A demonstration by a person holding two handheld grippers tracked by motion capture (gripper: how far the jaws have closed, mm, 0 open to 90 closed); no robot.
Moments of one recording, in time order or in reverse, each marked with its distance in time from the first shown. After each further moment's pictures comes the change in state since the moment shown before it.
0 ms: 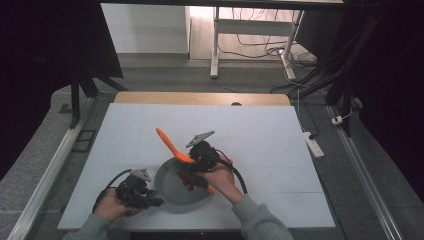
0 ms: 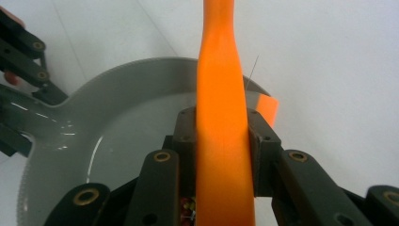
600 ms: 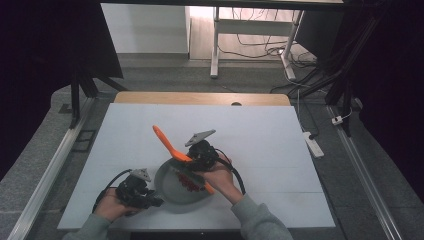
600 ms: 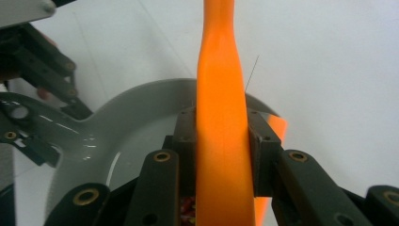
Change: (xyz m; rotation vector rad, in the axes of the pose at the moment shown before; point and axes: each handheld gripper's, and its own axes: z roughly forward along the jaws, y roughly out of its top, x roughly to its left) left arm 0.000 0.000 0.000 -0.002 -0.001 0.000; right arm 0.002 0.005 -0.010 -0.064 0.016 -0.016
